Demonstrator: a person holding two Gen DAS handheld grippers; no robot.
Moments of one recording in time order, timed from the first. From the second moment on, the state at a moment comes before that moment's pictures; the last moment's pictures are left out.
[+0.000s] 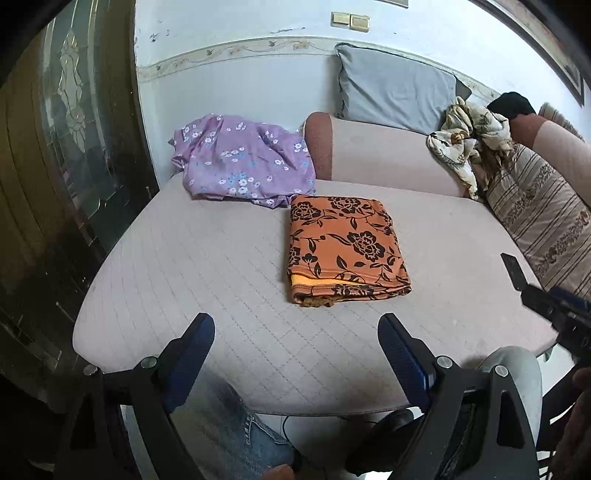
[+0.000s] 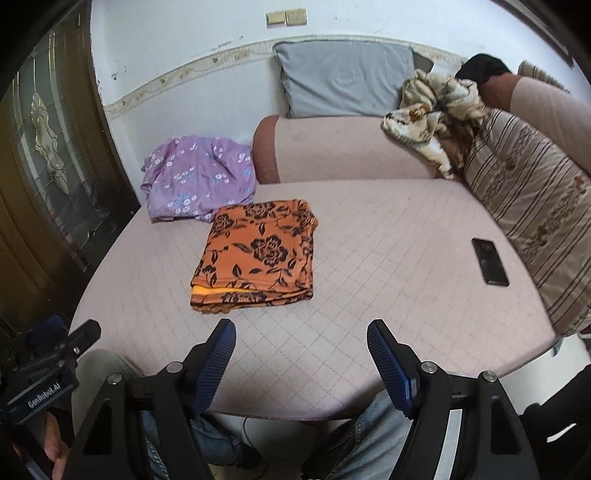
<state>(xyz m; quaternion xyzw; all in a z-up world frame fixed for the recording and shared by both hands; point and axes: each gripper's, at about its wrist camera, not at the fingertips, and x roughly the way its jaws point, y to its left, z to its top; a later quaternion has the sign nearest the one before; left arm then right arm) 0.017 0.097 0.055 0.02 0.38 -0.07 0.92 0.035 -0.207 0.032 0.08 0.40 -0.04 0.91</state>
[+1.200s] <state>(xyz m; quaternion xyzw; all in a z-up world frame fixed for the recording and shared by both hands) 0.018 0.096 0.061 0.02 0.38 -0.07 0.92 0.036 -0.197 0.049 0.07 0.38 -0.04 0.92</state>
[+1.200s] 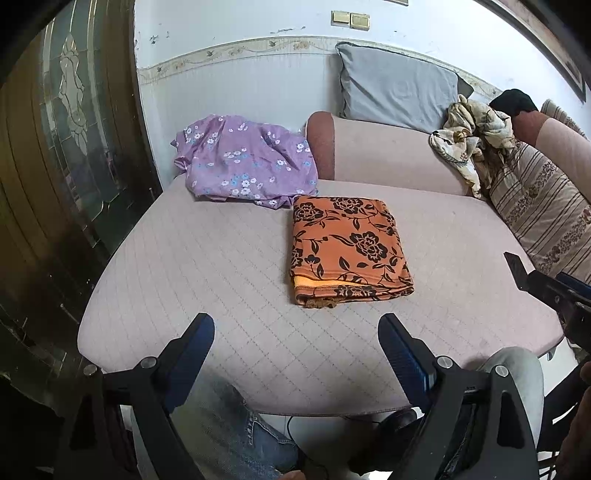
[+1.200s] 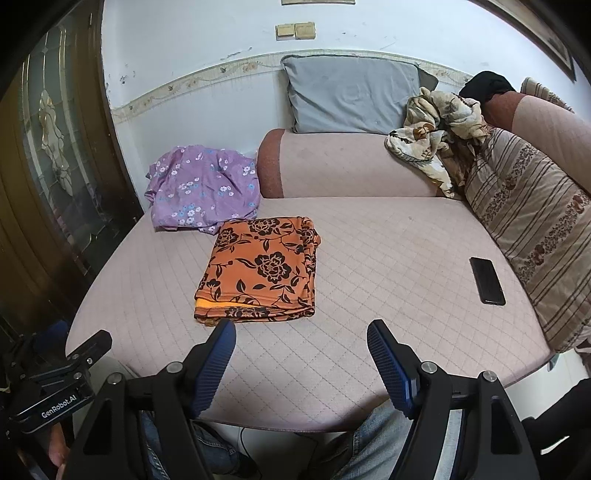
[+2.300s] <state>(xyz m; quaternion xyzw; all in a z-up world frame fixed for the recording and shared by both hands) 0.038 0.102 0.048 0.01 0.40 -0.05 0.92 0.055 -0.191 0.043 0.07 0.39 -0.03 0.92</state>
